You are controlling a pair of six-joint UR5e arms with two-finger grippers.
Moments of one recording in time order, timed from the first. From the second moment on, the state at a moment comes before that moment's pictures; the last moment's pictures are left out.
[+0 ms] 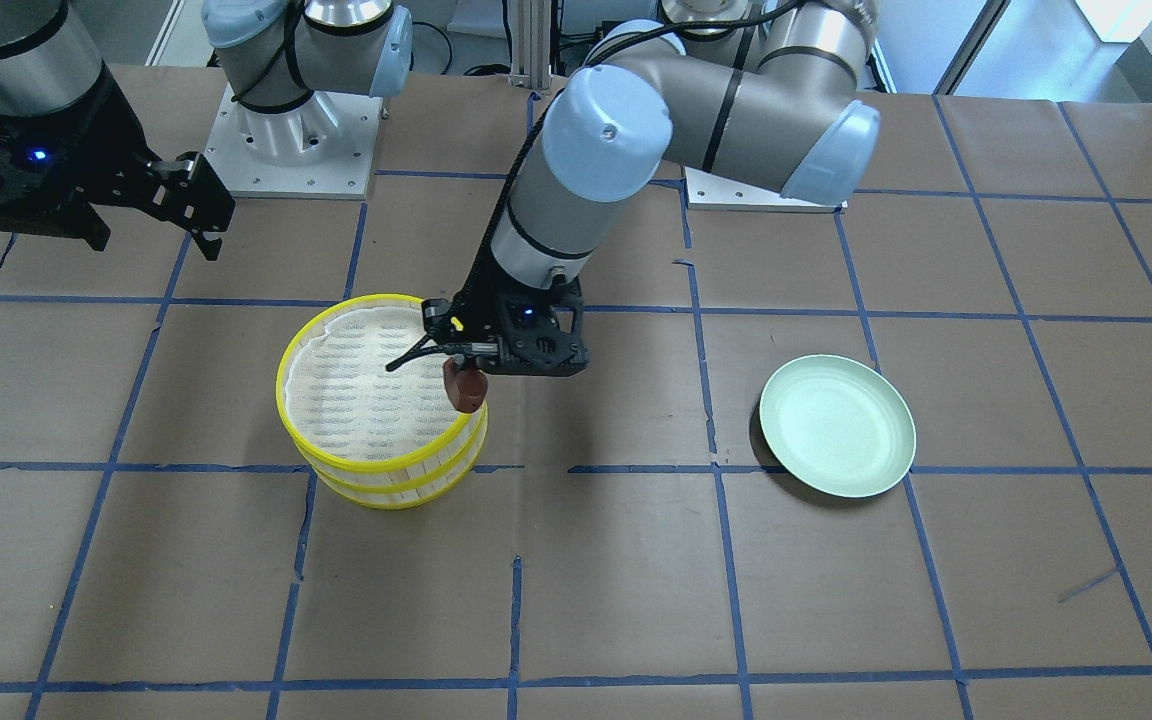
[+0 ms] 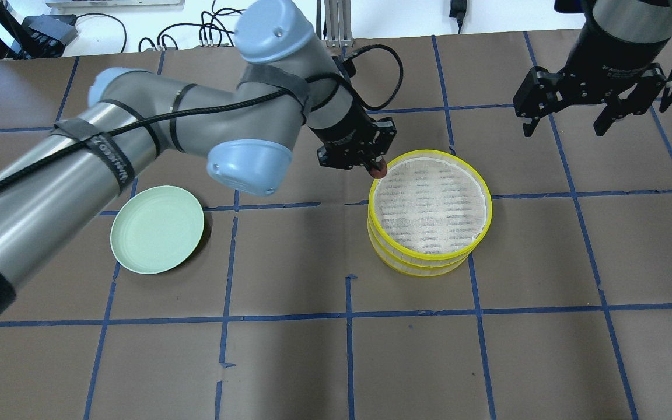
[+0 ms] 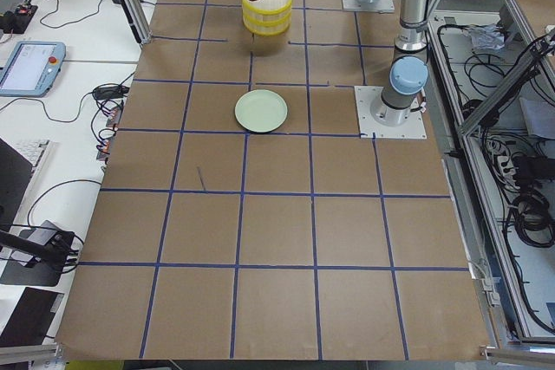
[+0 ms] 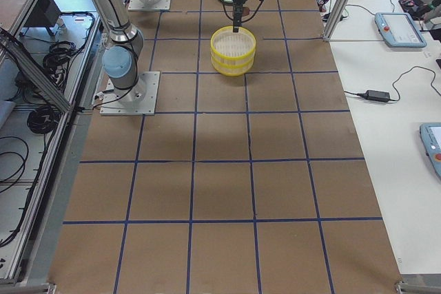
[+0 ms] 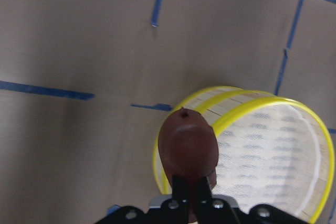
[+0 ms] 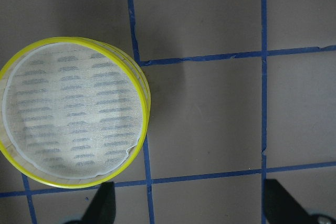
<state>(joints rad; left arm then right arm) -1.96 -1.91 -1.61 -1.02 1.22 -0.61 1.45 -1.59 1.57 -1.52 -1.60 -0.04</state>
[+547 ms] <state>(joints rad) -2.03 -1.99 -1.62 -0.94 1.13 -0.69 1.43 -1.59 1.57 -1.52 -1.61 -0.04</state>
